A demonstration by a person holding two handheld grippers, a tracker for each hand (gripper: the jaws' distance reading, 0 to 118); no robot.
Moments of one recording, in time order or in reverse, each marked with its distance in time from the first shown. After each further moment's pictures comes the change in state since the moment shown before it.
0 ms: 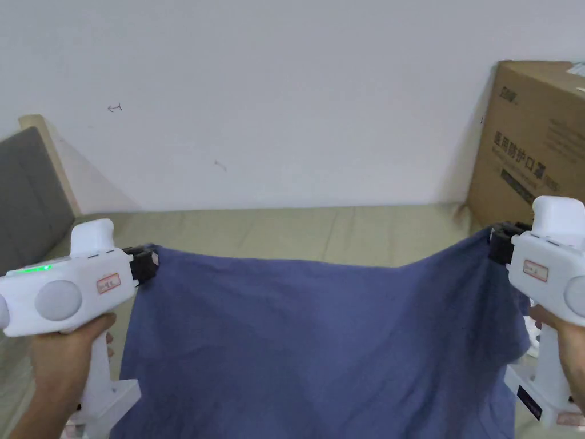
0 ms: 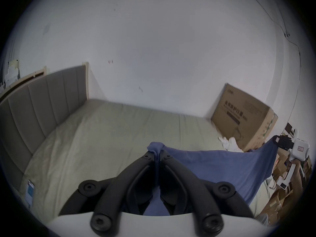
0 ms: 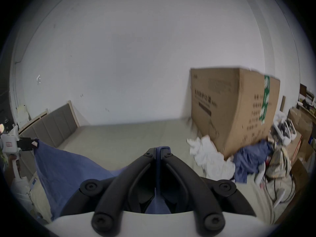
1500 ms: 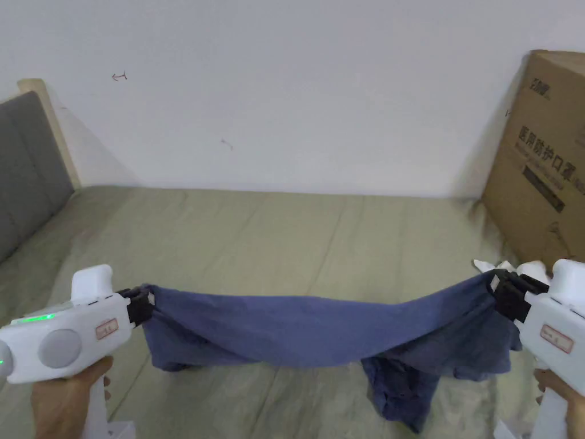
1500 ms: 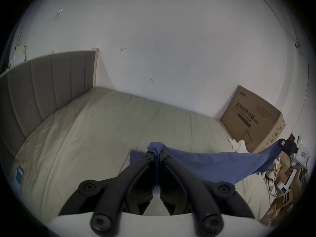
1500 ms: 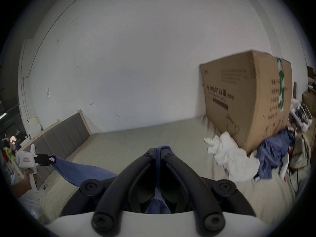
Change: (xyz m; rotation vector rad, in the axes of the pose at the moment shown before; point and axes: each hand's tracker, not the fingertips) left arm -0.033 -0.112 -0.043 -0.121 0.034 0.083; right arm 0.028 -0.105 -0.027 -0.065 0.104 -0.133
